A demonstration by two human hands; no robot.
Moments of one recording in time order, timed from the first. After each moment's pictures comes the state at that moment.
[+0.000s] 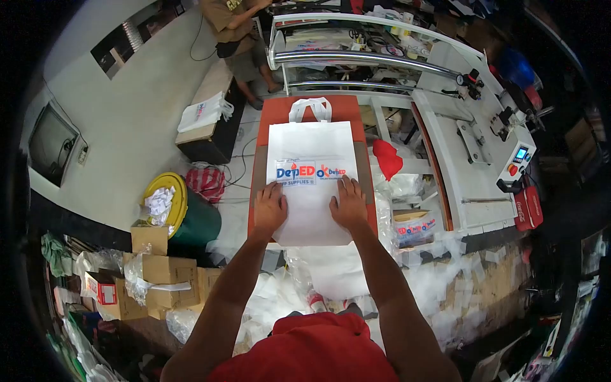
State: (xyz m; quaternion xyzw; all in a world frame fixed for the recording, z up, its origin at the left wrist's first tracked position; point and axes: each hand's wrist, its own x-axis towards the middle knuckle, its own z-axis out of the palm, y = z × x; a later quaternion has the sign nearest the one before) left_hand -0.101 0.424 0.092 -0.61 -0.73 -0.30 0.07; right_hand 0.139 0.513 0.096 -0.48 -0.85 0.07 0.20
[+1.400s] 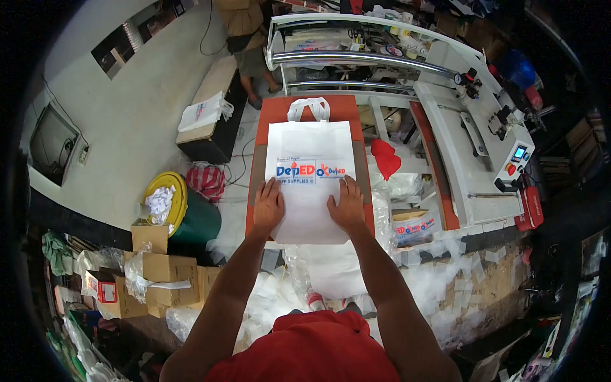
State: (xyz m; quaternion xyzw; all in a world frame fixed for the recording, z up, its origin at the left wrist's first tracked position) left_hand -0.102 0.425 0.087 -0.63 -0.71 -0.30 0.09; right_hand 0.140 0.511 0.094 -0.47 -0.83 0.08 0.29
